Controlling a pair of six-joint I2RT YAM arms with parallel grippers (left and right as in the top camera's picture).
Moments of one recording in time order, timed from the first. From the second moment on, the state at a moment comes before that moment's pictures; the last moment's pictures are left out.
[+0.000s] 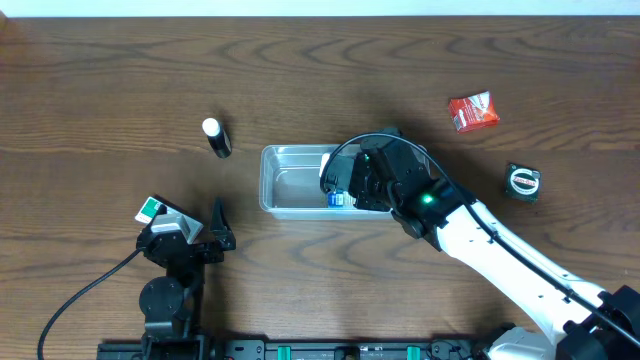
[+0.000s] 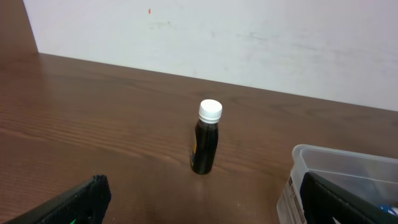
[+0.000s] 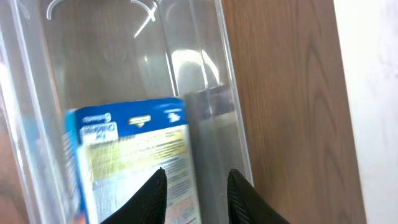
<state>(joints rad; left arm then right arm) 0.01 0.02 0.02 -0.12 -0.03 -0.16 0.65 1.47 0.97 -0.35 0.01 -0.80</state>
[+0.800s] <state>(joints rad) 0.01 0.02 0.02 -0.12 -0.03 -0.16 0.59 1.40 0.98 -0.22 -0.11 -0.24</state>
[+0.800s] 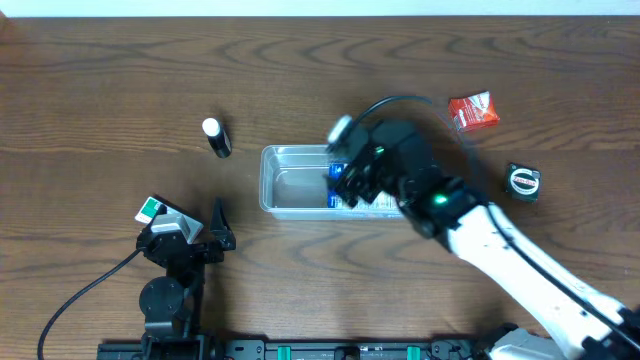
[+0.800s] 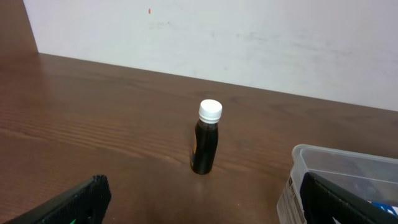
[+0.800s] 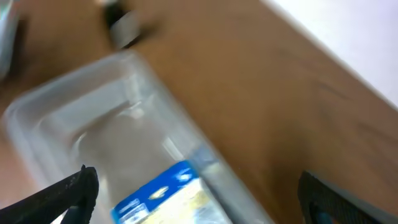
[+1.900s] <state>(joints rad) 0.01 0.02 0.02 -0.12 -0.03 -0.16 -0.12 1.45 1.04 -0.60 0.17 0.38</state>
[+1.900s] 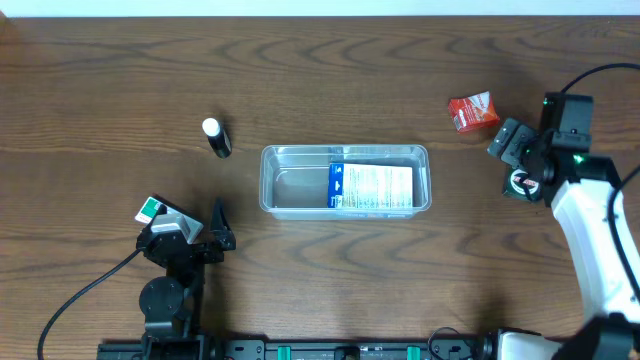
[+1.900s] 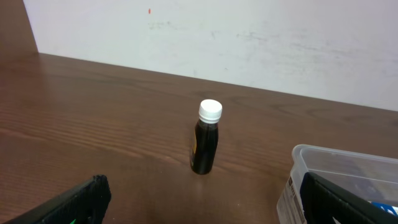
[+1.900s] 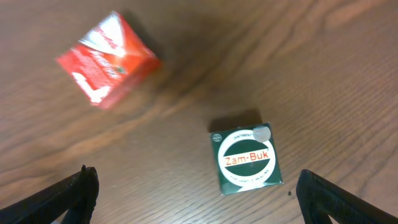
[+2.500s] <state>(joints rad) 0.01 0.02 0.02 -0.12 -0.03 -0.16 -0.14 1.65 1.04 -0.12 -0.01 0.09</state>
